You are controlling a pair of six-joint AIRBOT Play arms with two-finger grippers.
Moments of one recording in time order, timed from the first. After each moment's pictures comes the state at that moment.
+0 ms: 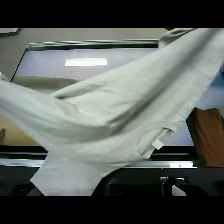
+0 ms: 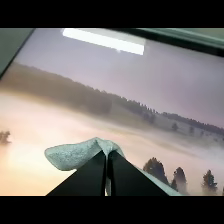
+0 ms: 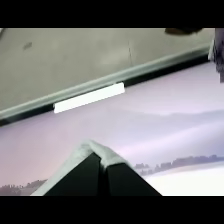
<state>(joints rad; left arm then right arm) 0.13 -0.93 1.75 1.59 -1.36 -1.70 -0.07 -1.22 2.05 -1.38 1.18 1.87</state>
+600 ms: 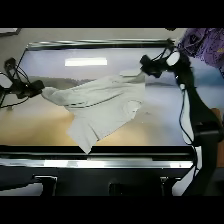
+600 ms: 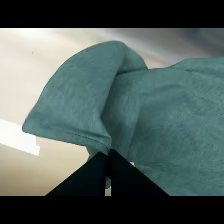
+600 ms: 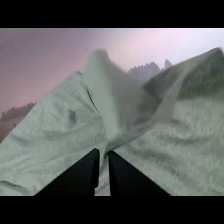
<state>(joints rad) 0.13 -1.48 1.38 1.45 -0.97 -1.76 0.10 -1.97 2.03 -1.10 0.96 1.91</state>
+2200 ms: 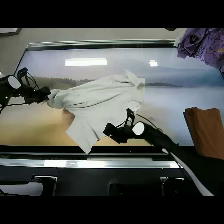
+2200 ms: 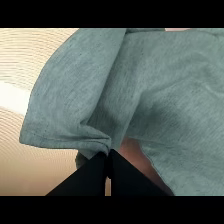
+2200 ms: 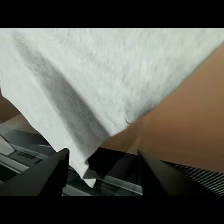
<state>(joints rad) 0.13 -1.56 1.40 1.41 -1.07 -1.75 0.67 -1.35 0.78 -0.64 0.56 1.88</state>
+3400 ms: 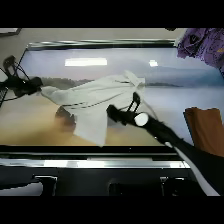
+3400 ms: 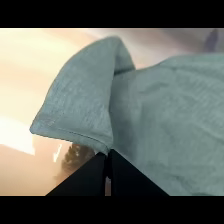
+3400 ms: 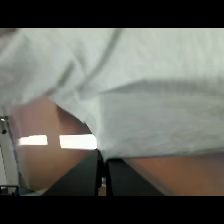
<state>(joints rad) 0.15 -1.46 1.56 1.41 -1.13 -1.75 0.54 -1.29 0.94 -0.63 0.38 1.78</state>
